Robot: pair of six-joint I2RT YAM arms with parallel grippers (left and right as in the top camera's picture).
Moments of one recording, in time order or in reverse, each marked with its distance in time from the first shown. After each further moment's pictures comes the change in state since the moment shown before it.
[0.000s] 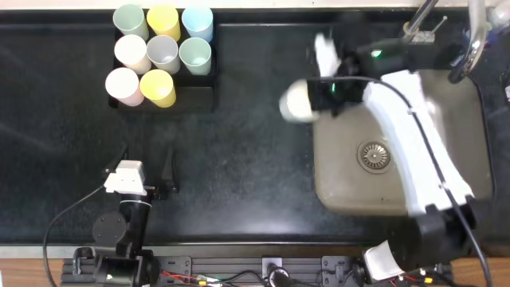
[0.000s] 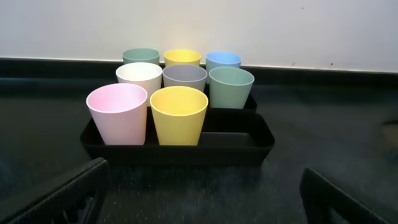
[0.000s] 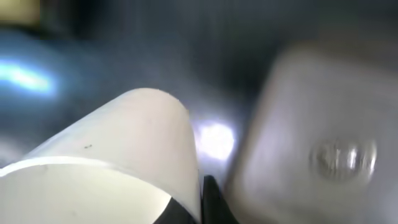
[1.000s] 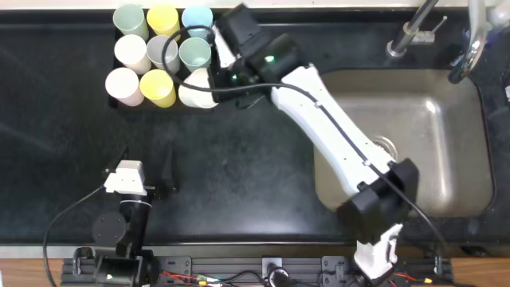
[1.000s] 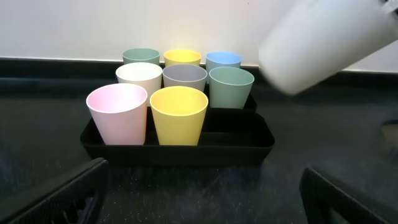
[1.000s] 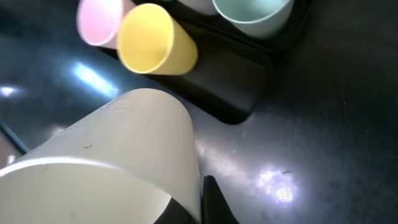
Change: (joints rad) left arm 0.000 0.000 0.000 0.000 0.000 0.000; right arm 0.391 0.288 0.267 0.205 -0.053 0.346
